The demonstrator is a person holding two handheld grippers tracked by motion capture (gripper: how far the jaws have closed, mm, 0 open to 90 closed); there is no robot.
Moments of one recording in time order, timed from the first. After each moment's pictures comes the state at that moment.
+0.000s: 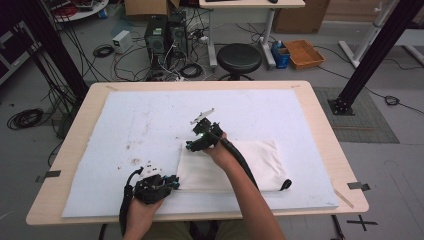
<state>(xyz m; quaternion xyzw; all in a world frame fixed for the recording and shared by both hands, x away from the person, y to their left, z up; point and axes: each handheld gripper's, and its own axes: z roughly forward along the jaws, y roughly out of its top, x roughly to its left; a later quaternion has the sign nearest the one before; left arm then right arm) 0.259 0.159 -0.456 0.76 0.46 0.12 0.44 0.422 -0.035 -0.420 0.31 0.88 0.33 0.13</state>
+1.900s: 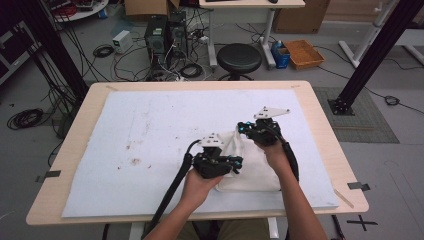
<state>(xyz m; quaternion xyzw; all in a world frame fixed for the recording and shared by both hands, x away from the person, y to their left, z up) 0.308 0.002 -0.380 0.78 0.33 -0.02 0.53 0.396 -0.202 -0.383 0.34 0.80 0.46 0.18</state>
